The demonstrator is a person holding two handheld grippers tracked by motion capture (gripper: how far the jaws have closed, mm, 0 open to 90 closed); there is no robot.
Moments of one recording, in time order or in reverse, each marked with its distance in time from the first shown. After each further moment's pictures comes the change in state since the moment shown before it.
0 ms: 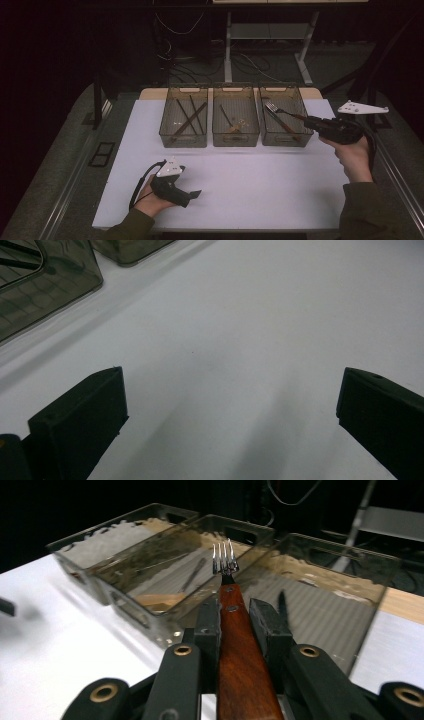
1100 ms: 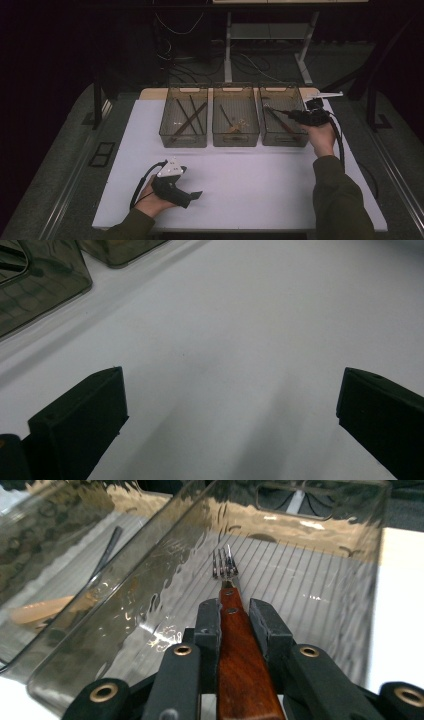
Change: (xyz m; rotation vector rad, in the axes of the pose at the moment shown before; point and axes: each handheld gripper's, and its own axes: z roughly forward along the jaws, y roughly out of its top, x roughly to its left) left arm -0.002 0.001 0.001 0.001 -0.023 0.006; right arm -0.034 0.001 0.105 0.197 -0.192 0.152
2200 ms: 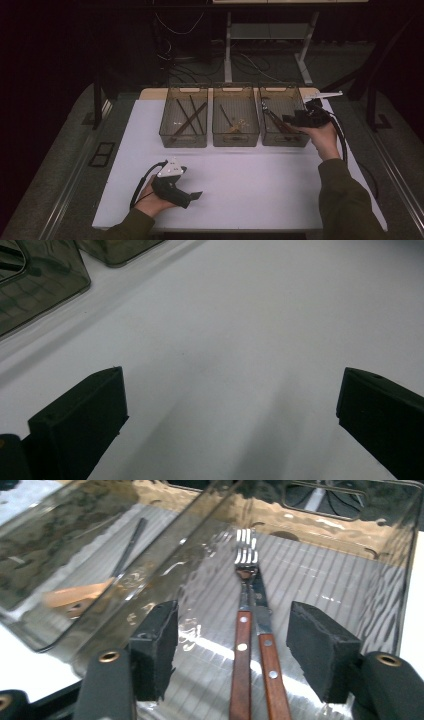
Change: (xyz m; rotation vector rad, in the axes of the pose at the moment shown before) left arm 0.000 0.000 0.000 0.001 -0.001 0.002; right arm 0.009 0.001 -0.013 0.017 0.069 -0.053
